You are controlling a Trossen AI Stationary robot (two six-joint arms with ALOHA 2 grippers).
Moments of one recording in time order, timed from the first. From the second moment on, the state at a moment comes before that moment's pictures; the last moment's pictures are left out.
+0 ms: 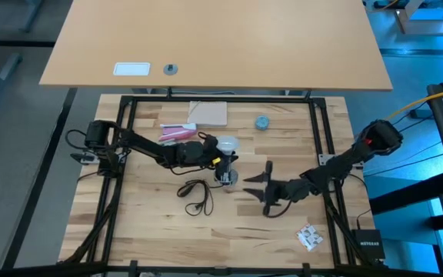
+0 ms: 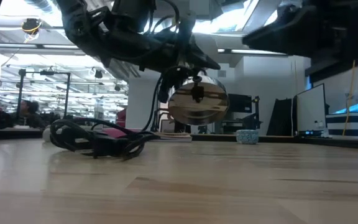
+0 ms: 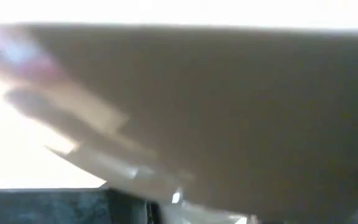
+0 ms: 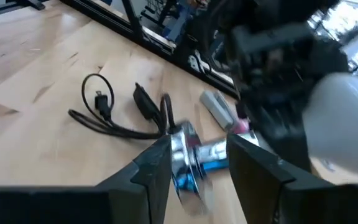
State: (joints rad) left arm 0.00 1.82 0.83 0.81 -0.22 -0.71; right arm 0.51 1.42 0.47 0.71 0.64 -0.40
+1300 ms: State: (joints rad) left arm -0.04 1.82 0.83 0.88 -0.22 -0.60; right arm 0.37 1.75 0.88 0.39 0.47 -0.52
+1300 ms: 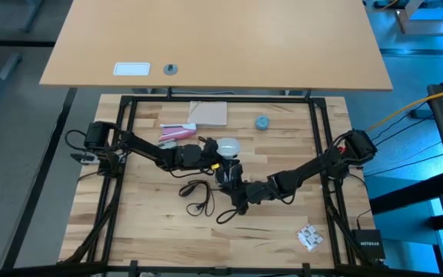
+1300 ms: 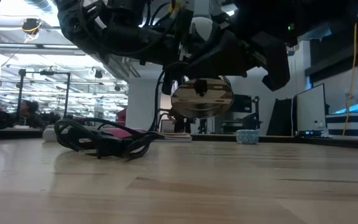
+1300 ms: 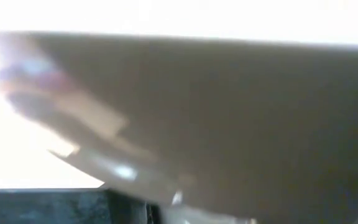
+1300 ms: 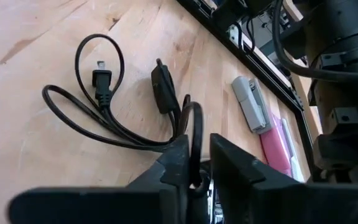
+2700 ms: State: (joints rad) left arm -0.03 1.82 0.83 0.82 0.24 -0.06; right arm 0.47 1.73 0.88 0.13 0.39 -0.55
